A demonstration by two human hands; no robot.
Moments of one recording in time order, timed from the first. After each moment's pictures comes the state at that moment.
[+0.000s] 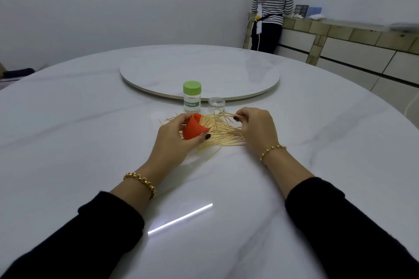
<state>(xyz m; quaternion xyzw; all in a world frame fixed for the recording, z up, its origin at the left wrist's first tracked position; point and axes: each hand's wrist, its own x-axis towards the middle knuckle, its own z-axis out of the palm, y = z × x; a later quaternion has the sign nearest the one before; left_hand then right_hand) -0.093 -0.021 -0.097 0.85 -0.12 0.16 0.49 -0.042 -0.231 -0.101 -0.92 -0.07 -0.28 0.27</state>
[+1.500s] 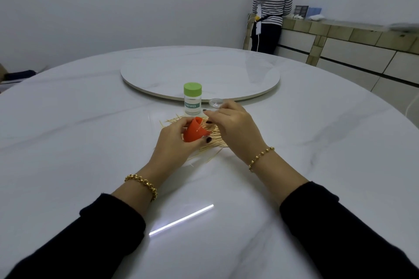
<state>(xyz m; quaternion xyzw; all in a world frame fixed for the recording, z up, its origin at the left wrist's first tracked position) -0.097 -0.022 -0.094 0.85 -0.13 0.15 0.50 -0.061 -0.188 -0.085 -0.81 -0.34 -0.46 0.14</state>
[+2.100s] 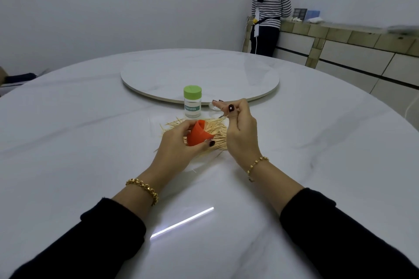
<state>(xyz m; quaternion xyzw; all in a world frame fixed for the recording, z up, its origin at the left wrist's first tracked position) -0.096 -0.025 -0.096 0.84 -0.14 0.15 0.50 -0.079 -0.174 -0.086 -0.75 -0.13 -0.30 0.58</state>
